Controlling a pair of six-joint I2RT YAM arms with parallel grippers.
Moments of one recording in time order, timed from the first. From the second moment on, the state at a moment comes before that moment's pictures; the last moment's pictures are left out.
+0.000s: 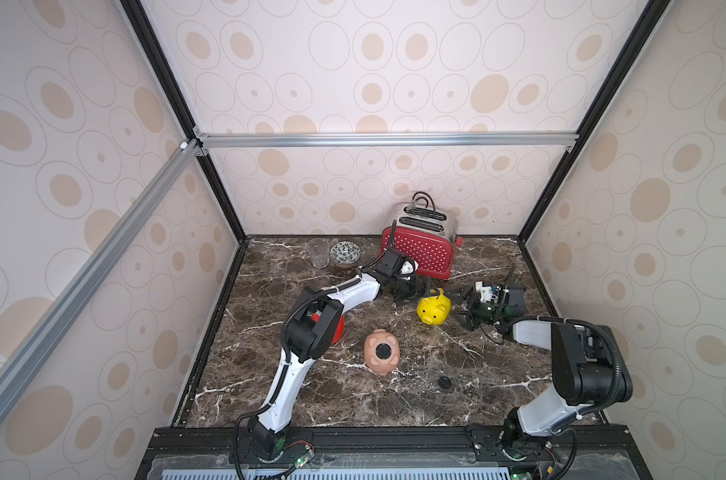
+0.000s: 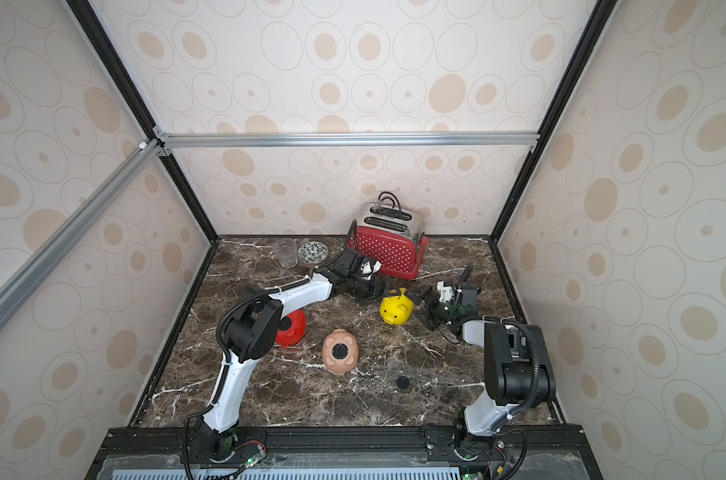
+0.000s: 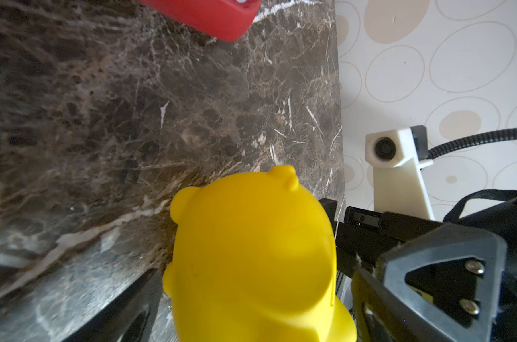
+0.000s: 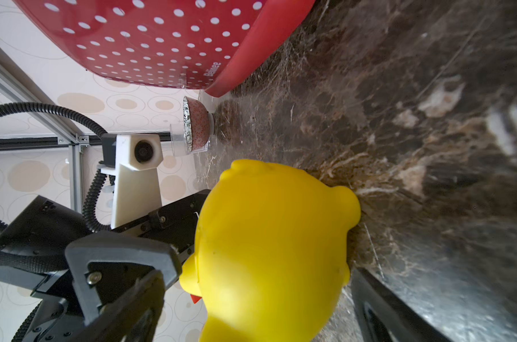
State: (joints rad) left arm -0.64 2.27 1.73 -0.25 0.64 -0.72; right arm -0.05 1.63 0.63 0.34 -0.83 0.95
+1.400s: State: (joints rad) left arm -0.64 2.26 1.69 -0.18 0.66 -0.76; right arm -0.04 1.94 0.54 1.08 -0.94 1.33
